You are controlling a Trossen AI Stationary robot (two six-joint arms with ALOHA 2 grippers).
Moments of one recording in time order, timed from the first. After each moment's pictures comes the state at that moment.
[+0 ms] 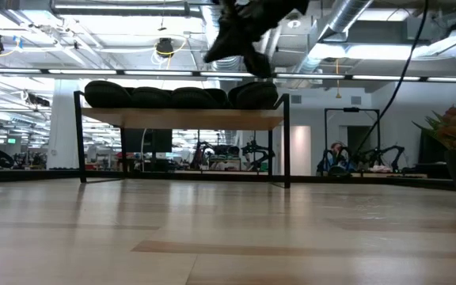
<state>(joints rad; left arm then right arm) -0.18 1.23 2.25 -1.56 -0.97 0.09 -0.20 1.81 1.64 -0.56 -0.22 0.62</state>
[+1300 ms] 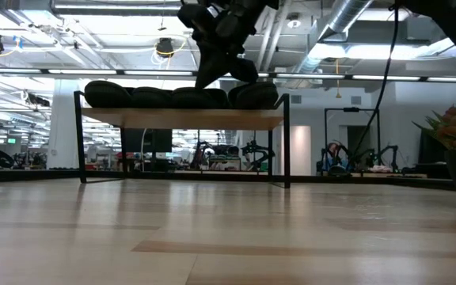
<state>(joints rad) -0.18 1.23 2.25 -1.56 -0.95 0.07 -0.15 2.12 2.08 -0.97 -0.07 0.43</state>
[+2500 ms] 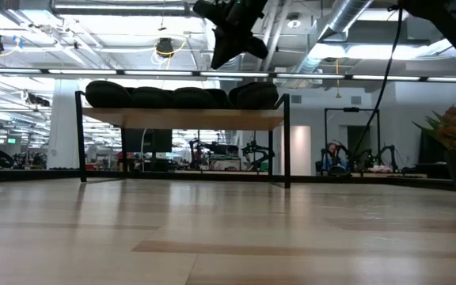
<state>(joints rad) -0.18 1.23 2.25 -1.57 -0.95 0.05 -0.24 2.10 2.28 -1.08 0.17 0.37</state>
